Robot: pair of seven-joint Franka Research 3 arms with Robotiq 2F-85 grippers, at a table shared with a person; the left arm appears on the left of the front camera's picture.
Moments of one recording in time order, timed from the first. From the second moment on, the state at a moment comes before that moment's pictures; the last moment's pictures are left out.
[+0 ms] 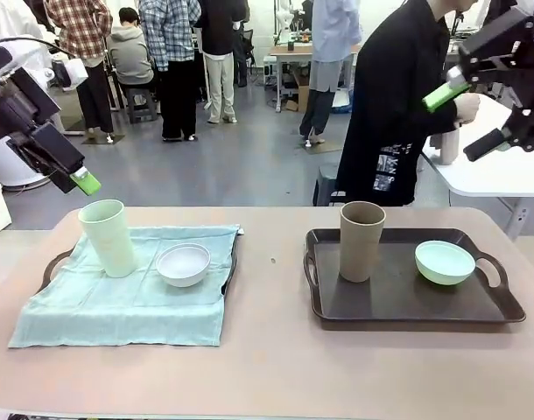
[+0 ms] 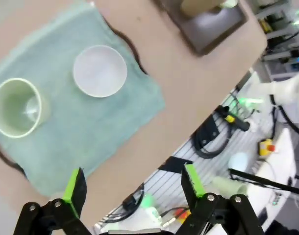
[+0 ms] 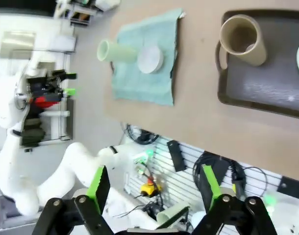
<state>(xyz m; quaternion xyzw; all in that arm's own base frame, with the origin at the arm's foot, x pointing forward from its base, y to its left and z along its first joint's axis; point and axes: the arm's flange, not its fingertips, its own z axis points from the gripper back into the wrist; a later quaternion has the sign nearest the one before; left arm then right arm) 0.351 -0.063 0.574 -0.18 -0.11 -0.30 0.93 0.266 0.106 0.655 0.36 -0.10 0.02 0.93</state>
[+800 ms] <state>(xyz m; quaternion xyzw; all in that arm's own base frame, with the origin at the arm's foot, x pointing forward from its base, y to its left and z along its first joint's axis) 0.351 0.012 0.547 -0.58 -0.10 -0.17 0.79 0.250 -0.041 0.580 0.71 -0.10 0.03 0.70</state>
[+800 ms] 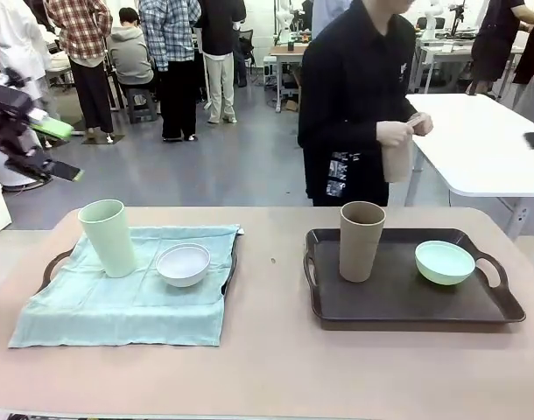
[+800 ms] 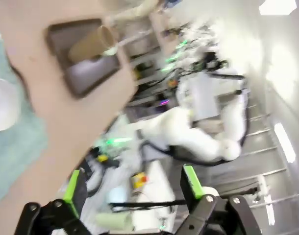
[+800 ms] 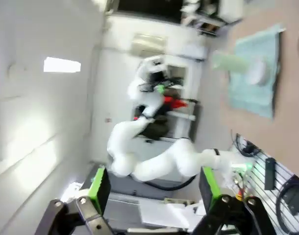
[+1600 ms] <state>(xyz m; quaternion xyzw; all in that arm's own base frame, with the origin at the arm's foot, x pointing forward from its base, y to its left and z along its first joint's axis) 0.341 0.049 0.521 -0.66 -0.09 -0.09 0.74 0.228 -0.094 0.558 0.75 -0.09 0.03 0.66</state>
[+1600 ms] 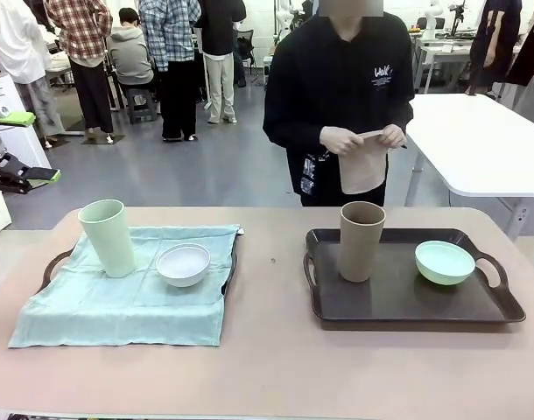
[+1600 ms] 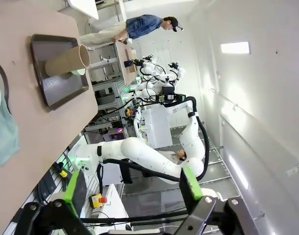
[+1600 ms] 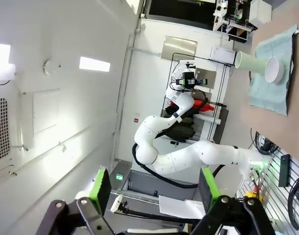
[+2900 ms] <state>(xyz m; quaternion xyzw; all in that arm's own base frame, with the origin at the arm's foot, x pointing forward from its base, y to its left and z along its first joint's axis) 0.340 0.050 0.521 -0.65 -0.09 -0.09 0.74 0.234 -0.104 0.543 0.73 -0.08 0.02 0.68</state>
